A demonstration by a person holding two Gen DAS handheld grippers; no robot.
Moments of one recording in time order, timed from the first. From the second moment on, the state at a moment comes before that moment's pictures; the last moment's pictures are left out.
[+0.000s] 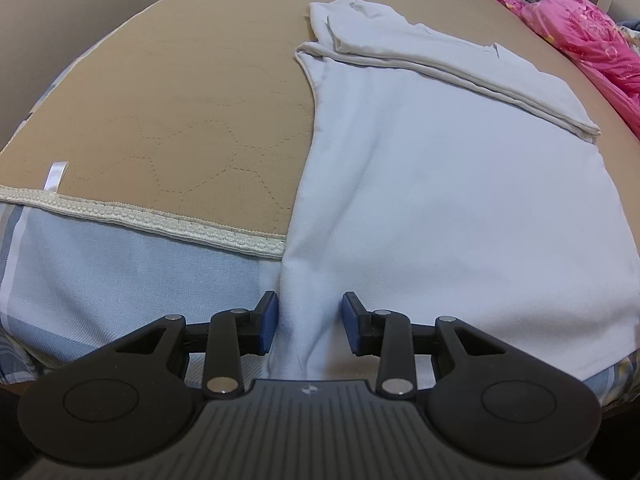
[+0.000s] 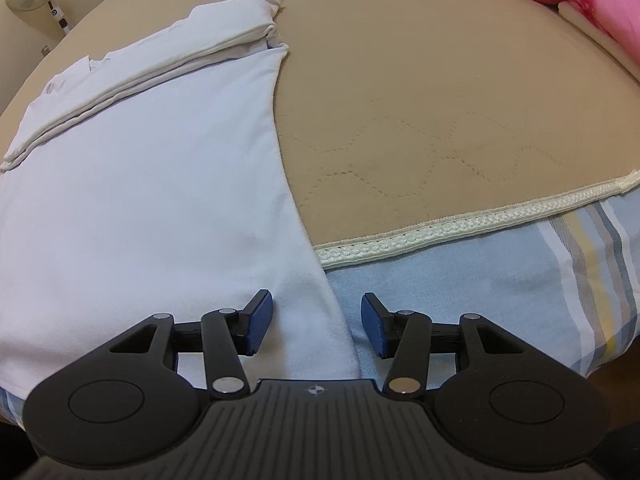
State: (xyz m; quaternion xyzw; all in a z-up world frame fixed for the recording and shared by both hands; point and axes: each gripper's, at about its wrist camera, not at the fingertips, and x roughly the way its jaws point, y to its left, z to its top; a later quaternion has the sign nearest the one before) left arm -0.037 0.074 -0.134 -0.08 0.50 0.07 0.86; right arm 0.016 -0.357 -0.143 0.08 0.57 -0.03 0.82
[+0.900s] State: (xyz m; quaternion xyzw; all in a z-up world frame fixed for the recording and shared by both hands) left arm -0.035 0.070 -0.136 -0.07 0.50 0.07 0.86; right arm 0.016 -0.357 -0.143 0.07 0.57 -0.03 0.82
